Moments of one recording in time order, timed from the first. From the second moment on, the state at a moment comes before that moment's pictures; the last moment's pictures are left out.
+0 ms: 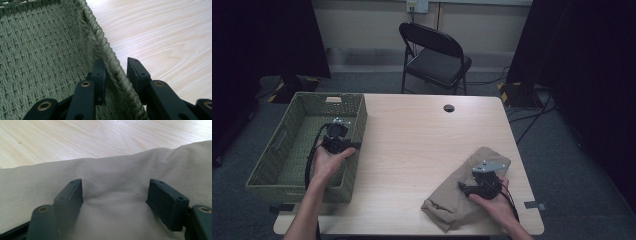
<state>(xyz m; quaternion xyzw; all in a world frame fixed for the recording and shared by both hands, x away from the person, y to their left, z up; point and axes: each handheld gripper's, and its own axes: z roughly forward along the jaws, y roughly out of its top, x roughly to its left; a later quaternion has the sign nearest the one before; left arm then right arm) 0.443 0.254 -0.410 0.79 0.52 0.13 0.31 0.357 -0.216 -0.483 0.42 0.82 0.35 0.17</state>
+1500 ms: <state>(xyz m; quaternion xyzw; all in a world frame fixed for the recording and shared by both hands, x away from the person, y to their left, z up) 0.437 0.211 -0.411 0.83 0.44 0.09 0.33 0.357 -0.215 -0.483 0.41 0.82 0.35 0.17</state>
